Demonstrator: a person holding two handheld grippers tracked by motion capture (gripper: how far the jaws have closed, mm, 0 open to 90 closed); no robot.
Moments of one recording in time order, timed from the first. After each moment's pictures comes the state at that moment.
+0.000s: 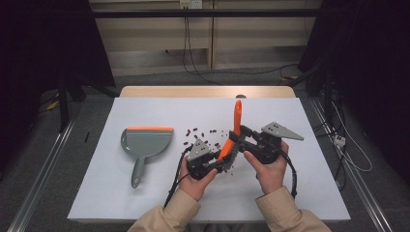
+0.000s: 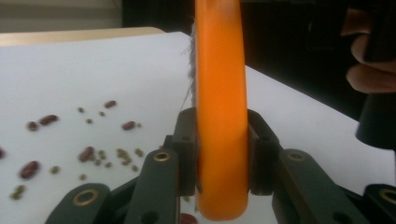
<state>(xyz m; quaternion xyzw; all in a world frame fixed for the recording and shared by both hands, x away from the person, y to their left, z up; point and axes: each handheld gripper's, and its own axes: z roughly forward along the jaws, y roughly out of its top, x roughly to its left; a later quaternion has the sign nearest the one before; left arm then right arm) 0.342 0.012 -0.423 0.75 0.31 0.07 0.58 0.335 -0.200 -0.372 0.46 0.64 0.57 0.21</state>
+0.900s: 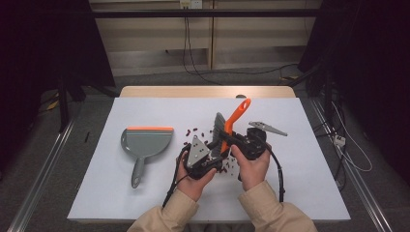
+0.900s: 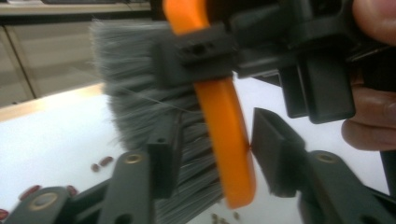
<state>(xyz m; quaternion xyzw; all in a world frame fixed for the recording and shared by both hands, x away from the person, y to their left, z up) 0.337 0.018 -0.409 0.74 0.28 0.18 0.59 0.353 -0.171 -0.382 0.56 0.60 0.57 0.11</state>
